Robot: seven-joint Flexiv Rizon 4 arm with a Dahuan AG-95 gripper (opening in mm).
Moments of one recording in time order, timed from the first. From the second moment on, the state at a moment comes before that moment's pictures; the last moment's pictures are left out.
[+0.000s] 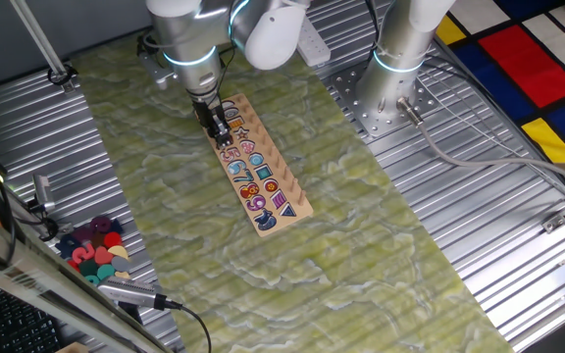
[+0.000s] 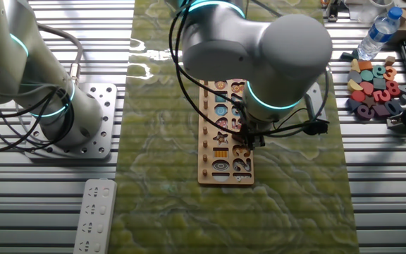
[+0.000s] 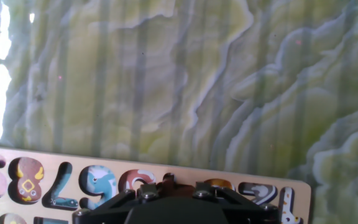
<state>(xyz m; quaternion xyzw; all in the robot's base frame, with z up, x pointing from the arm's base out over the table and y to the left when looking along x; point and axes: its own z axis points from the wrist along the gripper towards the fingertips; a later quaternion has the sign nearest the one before) 0.474 -0.054 0.027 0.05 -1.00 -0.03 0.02</state>
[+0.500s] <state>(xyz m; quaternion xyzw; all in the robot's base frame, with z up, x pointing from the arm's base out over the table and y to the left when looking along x) 0.473 -0.055 0.027 0.05 -1.00 -0.03 0.02</state>
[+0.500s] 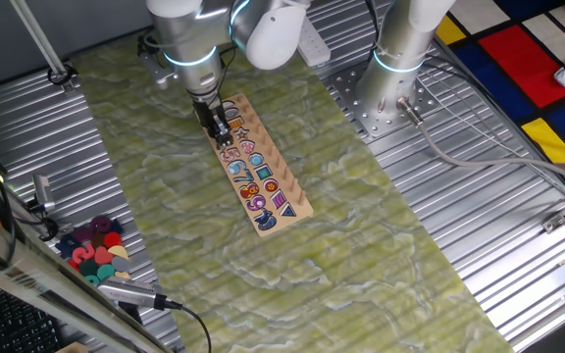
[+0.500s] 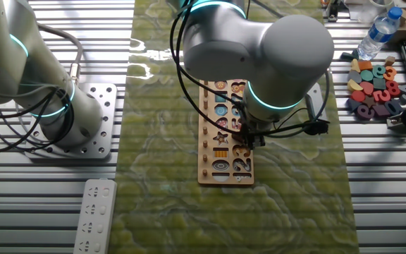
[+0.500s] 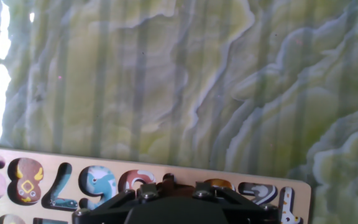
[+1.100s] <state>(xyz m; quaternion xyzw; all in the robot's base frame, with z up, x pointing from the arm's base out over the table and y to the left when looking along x) 0.473 -0.054 0.028 0.05 -1.00 -0.03 0.02</state>
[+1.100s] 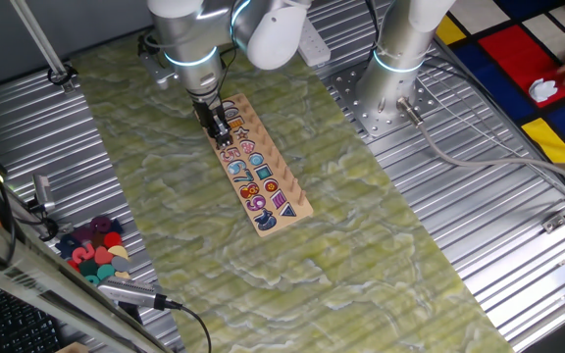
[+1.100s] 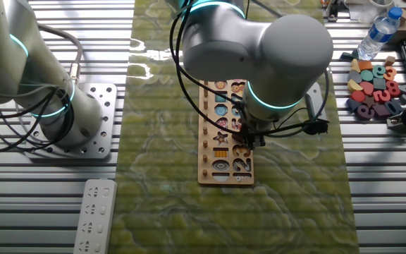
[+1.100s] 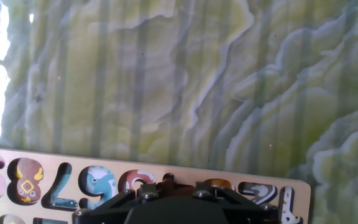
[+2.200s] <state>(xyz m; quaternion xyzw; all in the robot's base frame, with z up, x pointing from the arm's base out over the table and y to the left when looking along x) 0.472 -0.055 0.028 0.02 -1.00 -0.03 0.02</state>
